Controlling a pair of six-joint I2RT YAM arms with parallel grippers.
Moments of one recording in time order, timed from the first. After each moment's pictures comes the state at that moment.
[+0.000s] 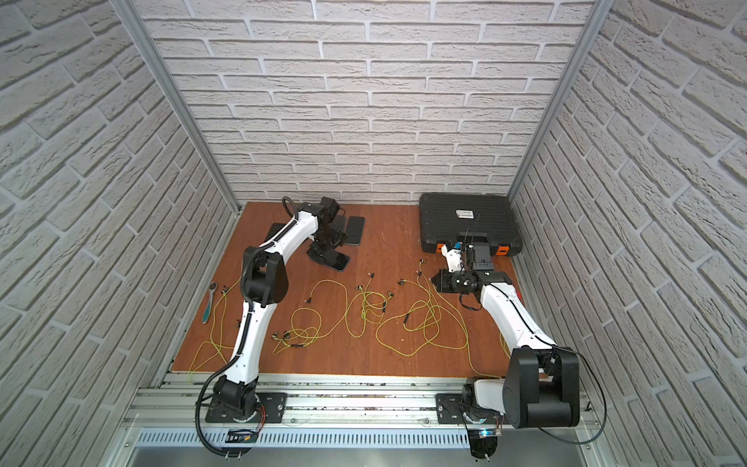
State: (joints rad) left arm -0.37 2.48 2.30 -1.23 0.02 -1.23; right arm -0.05 1.31 0.89 -0.58 -0.47 0.09
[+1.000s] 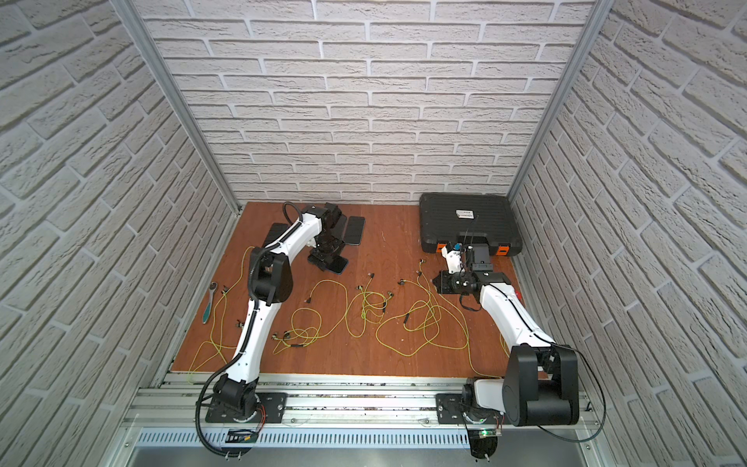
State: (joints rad) left arm -0.38 2.55 2.34 -1.34 0.02 -1.31; right arm -0.05 1.31 0.87 -0.57 -0.43 0.07
